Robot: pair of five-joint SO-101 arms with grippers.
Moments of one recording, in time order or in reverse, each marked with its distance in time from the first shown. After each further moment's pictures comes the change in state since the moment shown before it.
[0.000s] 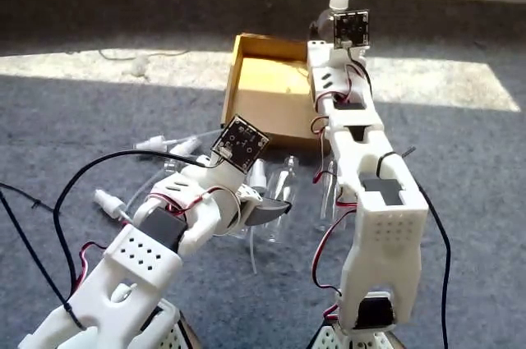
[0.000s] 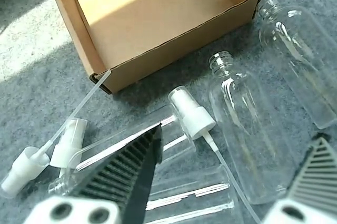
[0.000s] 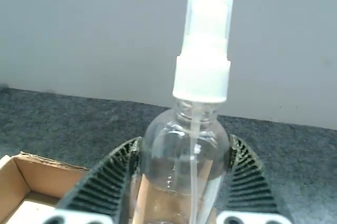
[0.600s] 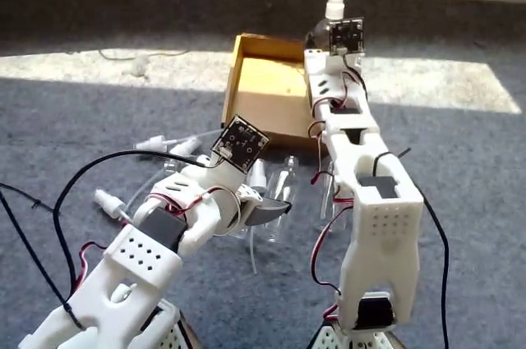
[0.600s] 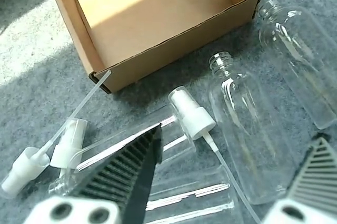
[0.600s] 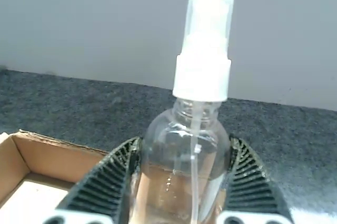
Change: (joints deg) left arm 0.0 0.0 0.0 0.0 0.0; right arm -0.4 4.8 -0.2 -1.1 0.0
